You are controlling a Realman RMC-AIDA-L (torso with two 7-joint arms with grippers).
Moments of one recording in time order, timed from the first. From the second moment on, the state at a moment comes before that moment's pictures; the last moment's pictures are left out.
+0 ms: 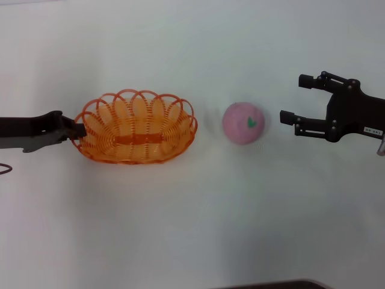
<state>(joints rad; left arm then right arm) -0.40 -2.18 0.86 1.10 2.34 1.43 -2.68 0.34 2.08 -0.53 -0.60 -1.96 -1.55 0.96</state>
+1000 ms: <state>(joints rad) -0.36 -2.18 0.92 1.07 2.31 1.38 -2.67 0.34 2.07 -0.68 -0.60 -1.96 -1.56 0.96</state>
